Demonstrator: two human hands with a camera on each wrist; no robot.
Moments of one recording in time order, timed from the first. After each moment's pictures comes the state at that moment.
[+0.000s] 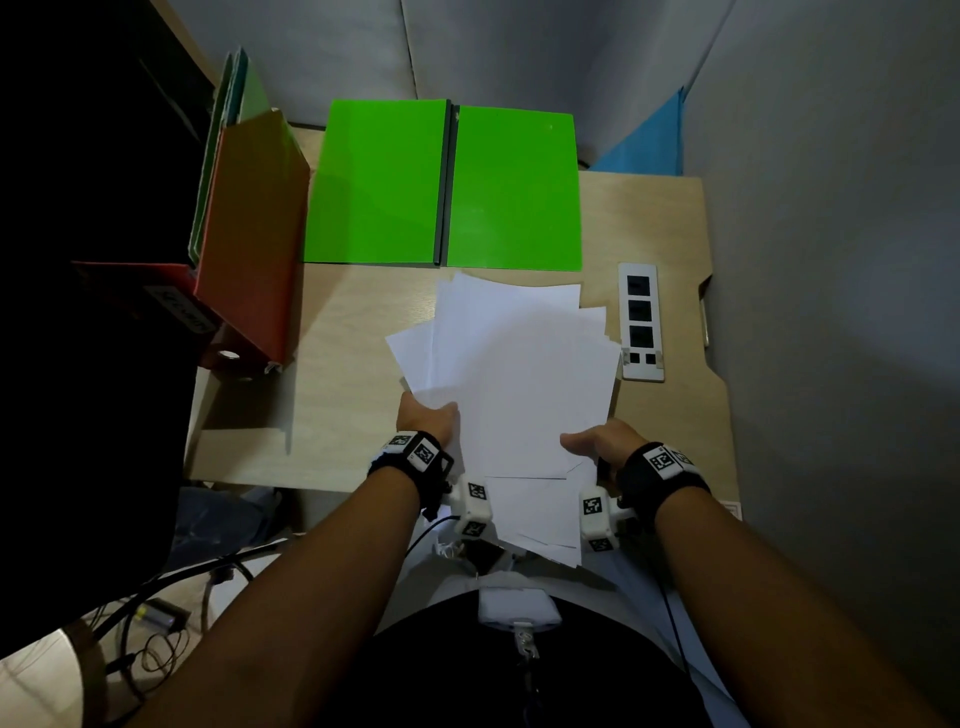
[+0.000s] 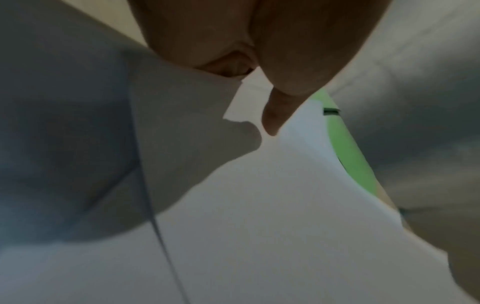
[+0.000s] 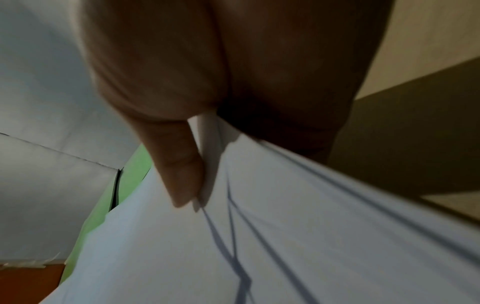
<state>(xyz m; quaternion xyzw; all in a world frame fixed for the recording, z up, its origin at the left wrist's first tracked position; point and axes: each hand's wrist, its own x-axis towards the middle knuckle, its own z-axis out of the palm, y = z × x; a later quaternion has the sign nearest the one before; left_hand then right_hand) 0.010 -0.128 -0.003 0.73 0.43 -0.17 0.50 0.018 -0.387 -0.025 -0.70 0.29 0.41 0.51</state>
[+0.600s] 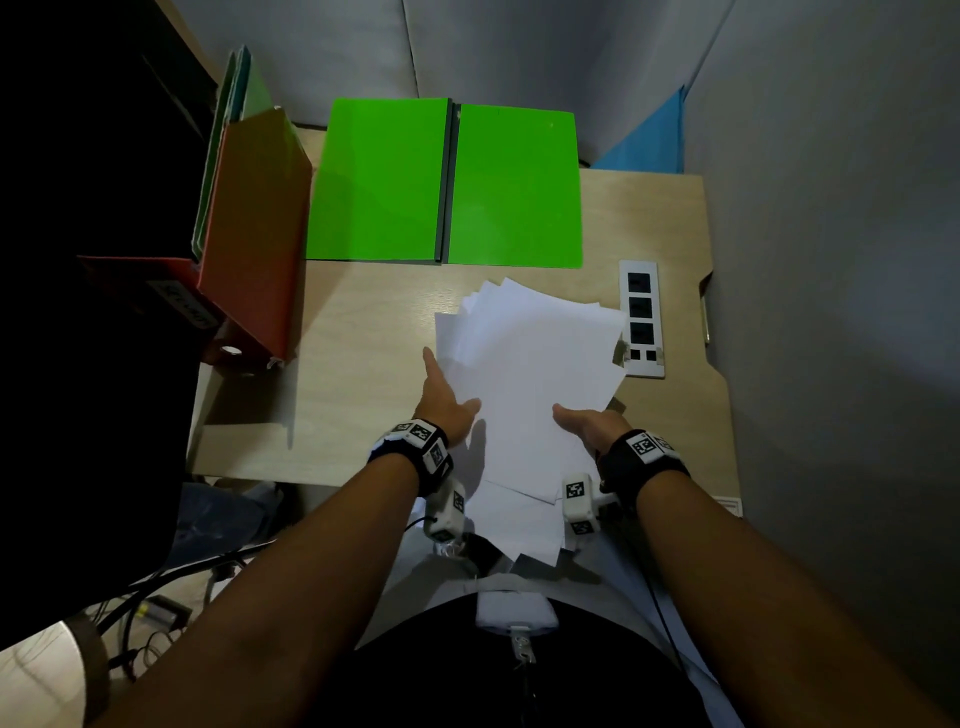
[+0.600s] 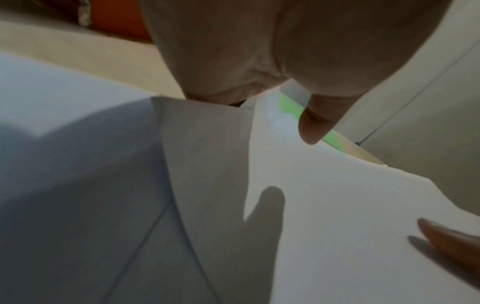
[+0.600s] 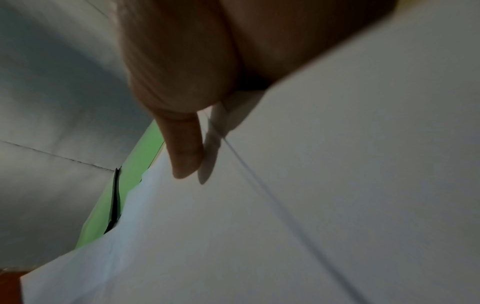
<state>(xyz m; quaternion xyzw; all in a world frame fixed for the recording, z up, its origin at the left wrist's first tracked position) 0.016 -0.134 0.009 0.82 0.23 -0.24 0.46 0.023 -0.370 -0.029 -0.71 0.34 0.36 0.50</state>
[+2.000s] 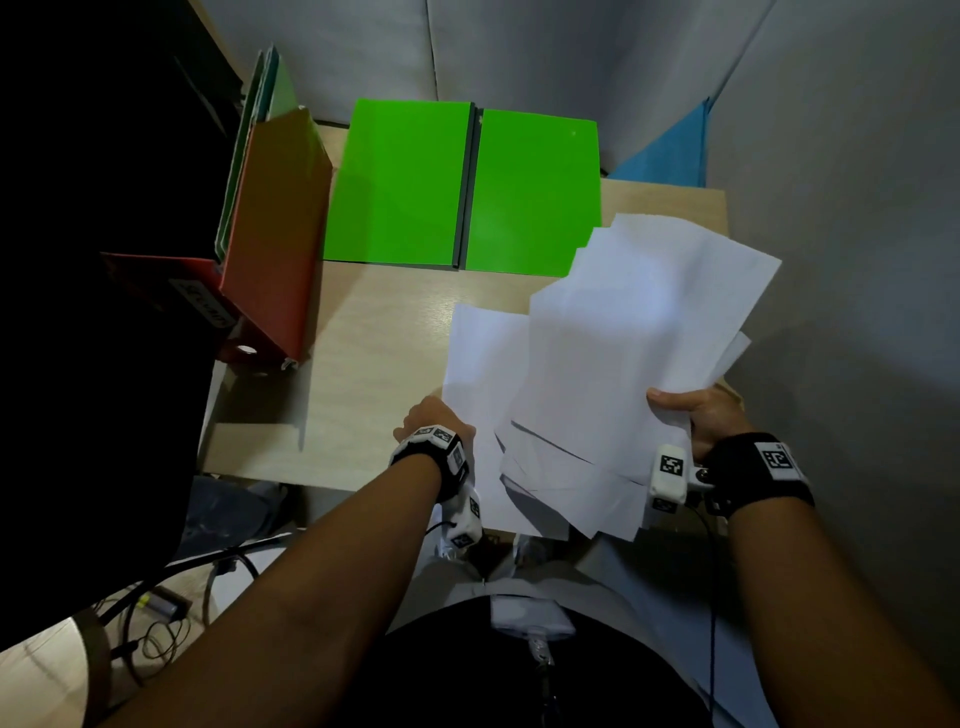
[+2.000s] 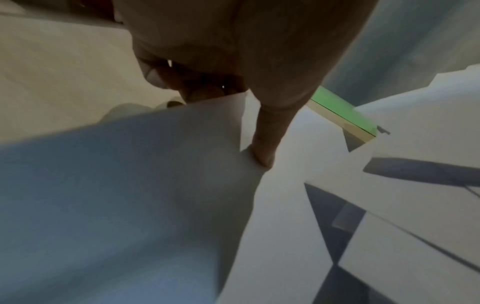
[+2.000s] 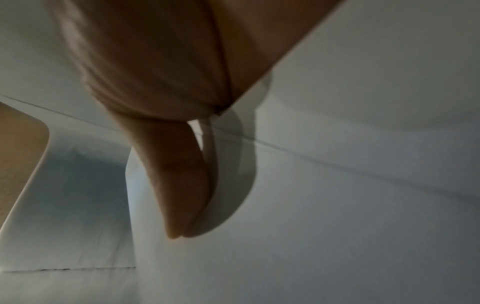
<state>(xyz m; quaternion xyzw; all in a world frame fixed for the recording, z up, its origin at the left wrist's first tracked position) 0.020 -0.118 -0.018 0.88 0.31 -0.27 0.24 0.051 -0.437 0.044 -0.56 0.25 0.25 0.75</state>
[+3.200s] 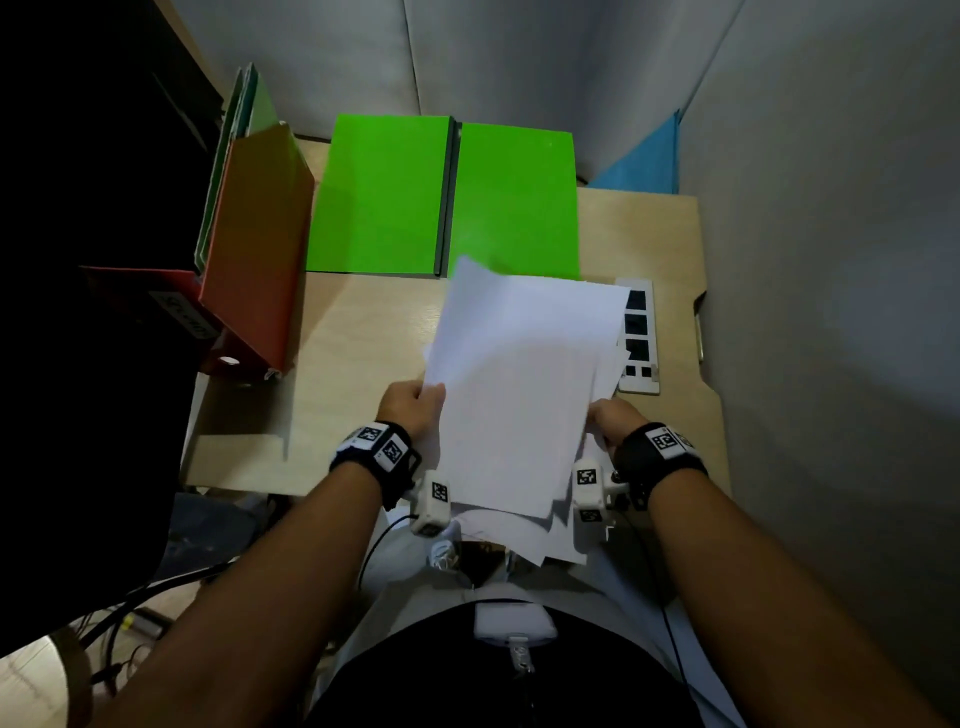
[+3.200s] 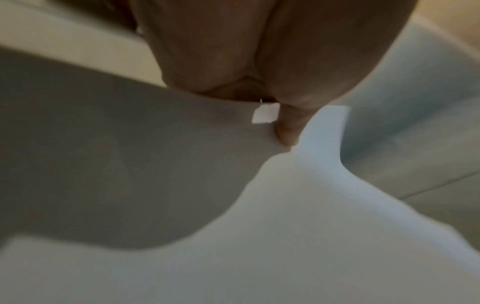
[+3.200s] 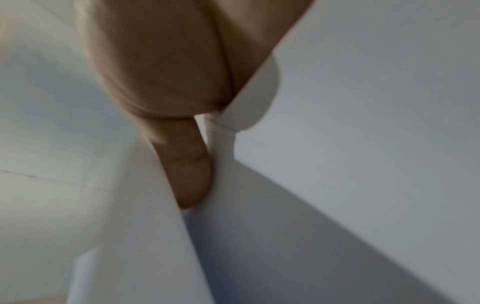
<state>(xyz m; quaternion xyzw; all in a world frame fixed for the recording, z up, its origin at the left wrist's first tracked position) 0.021 -0.102 0.029 0.82 0.27 -0.19 0.47 0.051 -0.371 0.028 -0.65 0.41 0.32 0.56</state>
